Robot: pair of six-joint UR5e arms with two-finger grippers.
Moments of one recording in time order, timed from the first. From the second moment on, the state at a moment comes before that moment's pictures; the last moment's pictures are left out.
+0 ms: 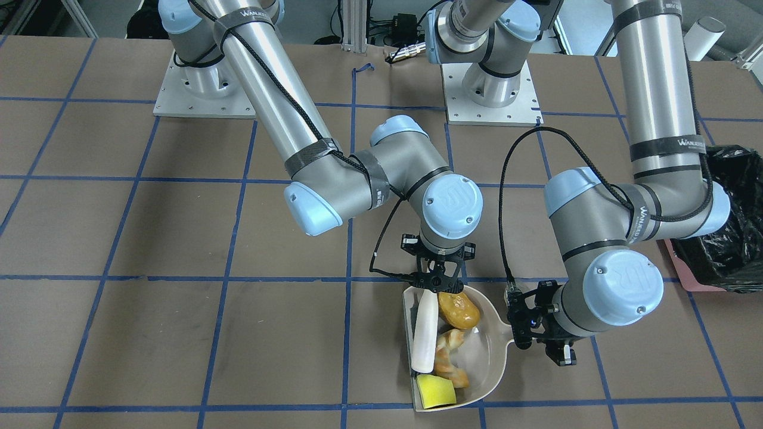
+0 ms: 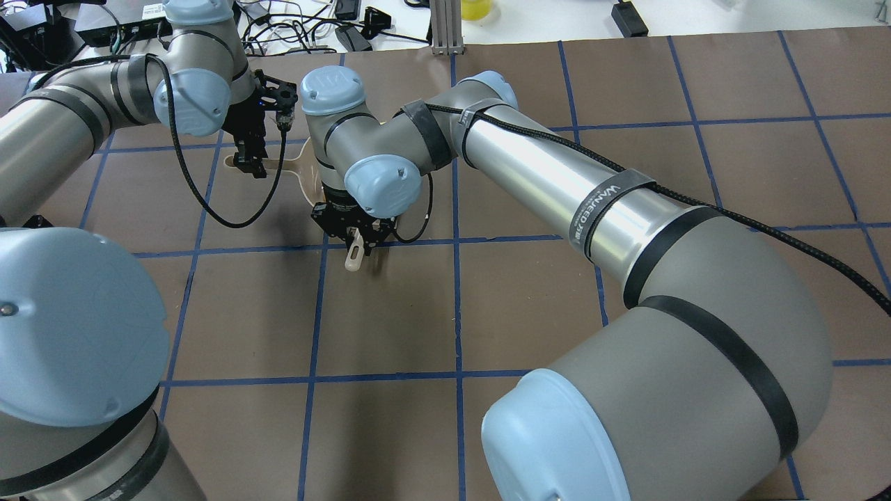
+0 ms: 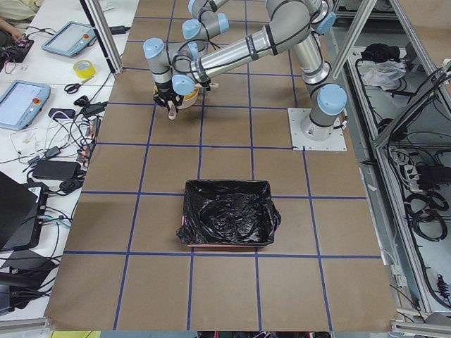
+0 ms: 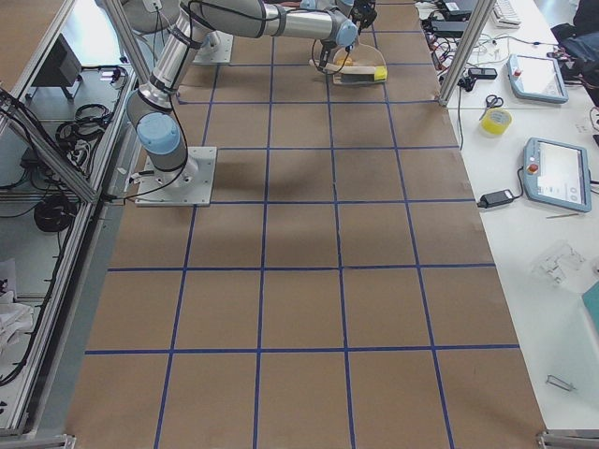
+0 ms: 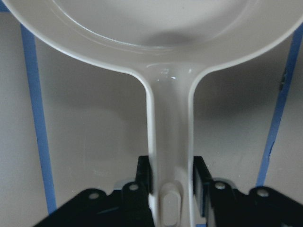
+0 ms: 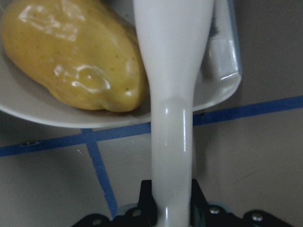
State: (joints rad) left arm -1.47 -2.17 -1.41 -1.22 1.70 1.60; right arm 2.13 -0.80 1.17 -1.85 -1.35 0.75
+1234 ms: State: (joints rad) left arm -1.47 -2.15 -1.42 -1.22 1.65 1.62; right arm 2.05 -0.94 1.21 -1.64 -1.48 0.53
